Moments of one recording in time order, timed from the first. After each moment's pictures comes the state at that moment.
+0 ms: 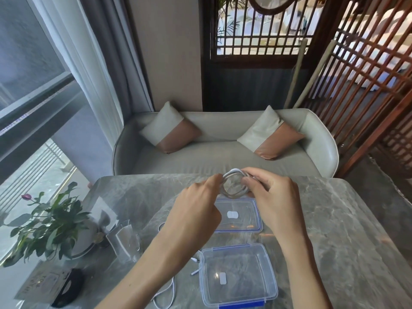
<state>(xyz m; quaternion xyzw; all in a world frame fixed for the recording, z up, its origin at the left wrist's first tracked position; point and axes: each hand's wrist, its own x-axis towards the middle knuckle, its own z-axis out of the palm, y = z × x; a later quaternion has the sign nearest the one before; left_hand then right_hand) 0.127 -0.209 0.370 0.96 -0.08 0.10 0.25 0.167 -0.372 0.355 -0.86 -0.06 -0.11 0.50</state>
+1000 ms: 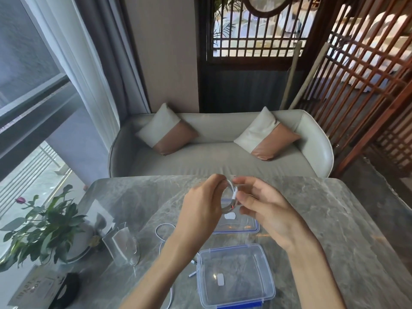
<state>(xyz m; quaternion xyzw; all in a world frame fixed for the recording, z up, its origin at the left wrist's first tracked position) 0.141 -0.223 0.343 0.90 -0.05 0.17 0.40 0.165 -0.389 0.339 -0.59 -0.07 0.21 0.78</state>
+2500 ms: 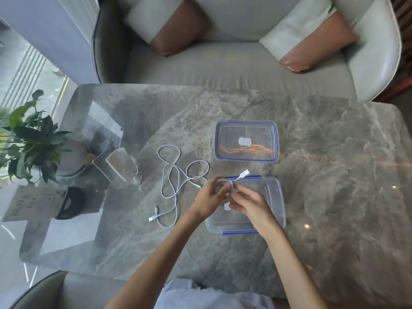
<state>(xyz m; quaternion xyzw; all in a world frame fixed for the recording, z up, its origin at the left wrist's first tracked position) 0.129 -0.211 0.048 0.74 0.17 -0.19 0.62 0.140 -0.367 0.058 -0.60 0.19 0.34 0.69</state>
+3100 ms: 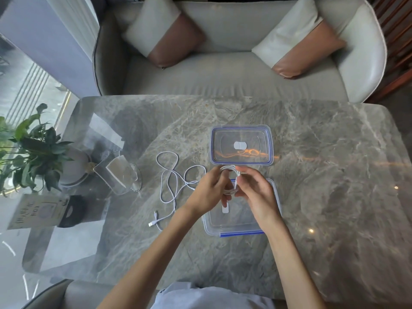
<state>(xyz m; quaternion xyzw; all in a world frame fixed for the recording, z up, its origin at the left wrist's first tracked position) 0.148 -0.218 0.126 0.74 0.10 -0.18 0.64 0.149 -0.368 0.113 -0.62 0.08 0.20 0.76</state>
